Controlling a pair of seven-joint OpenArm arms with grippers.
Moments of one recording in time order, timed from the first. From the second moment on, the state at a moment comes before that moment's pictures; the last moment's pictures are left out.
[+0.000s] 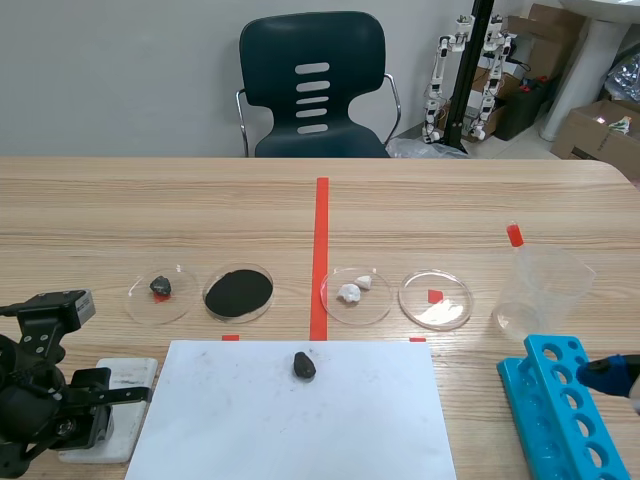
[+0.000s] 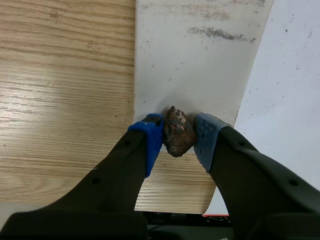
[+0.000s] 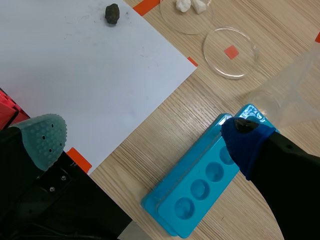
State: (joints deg) left arm 14.5 -19.9 3.3 95.0 -21.8 11.6 64.8; right arm -64.1 26.8 14.1 122.6 -2.5 27.2 5.0
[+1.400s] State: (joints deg) left arm 13.9 -18.2 3.5 94.8 -14.2 11.4 65.3; right arm -64.1 26.8 14.1 122.6 -2.5 27.2 5.0
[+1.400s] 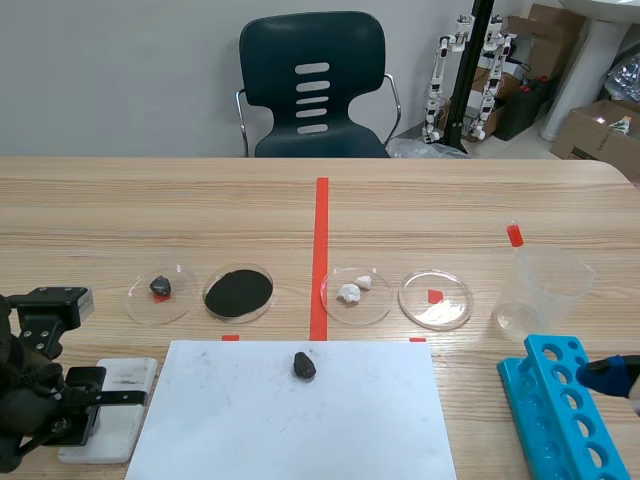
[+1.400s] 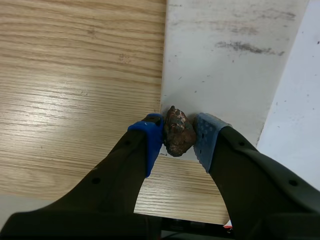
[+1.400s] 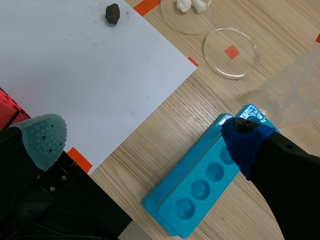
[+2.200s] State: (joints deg) left arm 13.7 -16.5 3.7 94.7 -5.6 14.6 67.4; right arm -64.1 26.8 14.1 122.6 -2.5 27.3 5.0
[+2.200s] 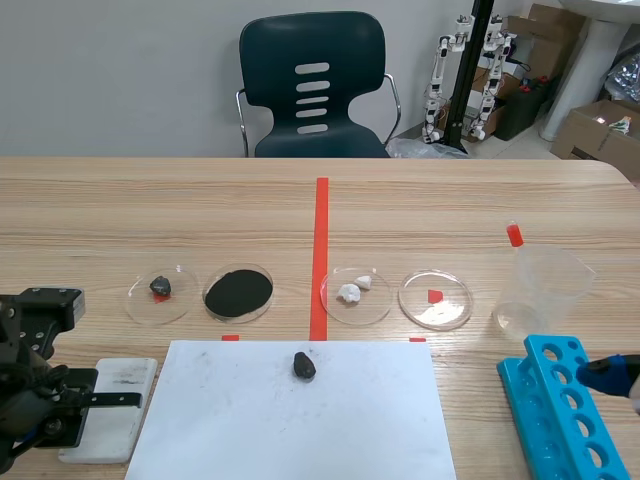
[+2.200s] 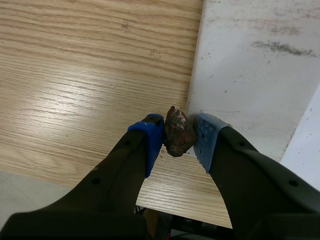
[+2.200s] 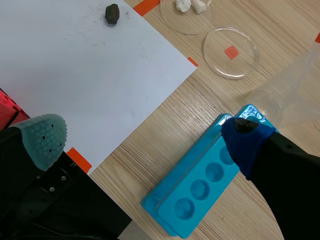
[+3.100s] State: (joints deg) left arm 13.5 -15.4 6.6 95.1 -6.2 16.4 65.6; right arm -64.1 26.8 14.1 122.6 -2.5 27.3 5.0
